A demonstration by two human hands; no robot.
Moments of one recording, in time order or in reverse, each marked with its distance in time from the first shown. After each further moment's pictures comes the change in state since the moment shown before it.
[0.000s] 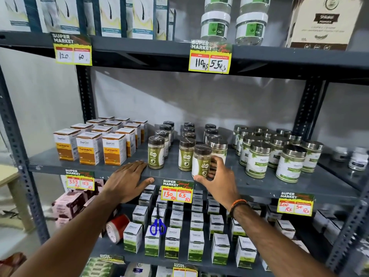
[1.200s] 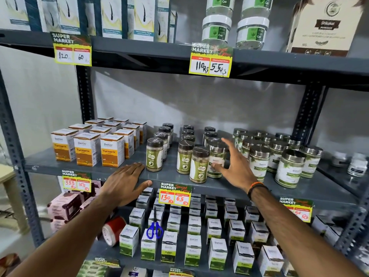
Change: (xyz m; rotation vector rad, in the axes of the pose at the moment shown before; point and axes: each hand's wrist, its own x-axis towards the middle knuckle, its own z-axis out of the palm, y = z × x) left_hand 0.001 0.000 0.006 -0.011 0.020 -0.011; right_hand 0.057 0.021 -0.056 -0.200 -0.073 -0.136
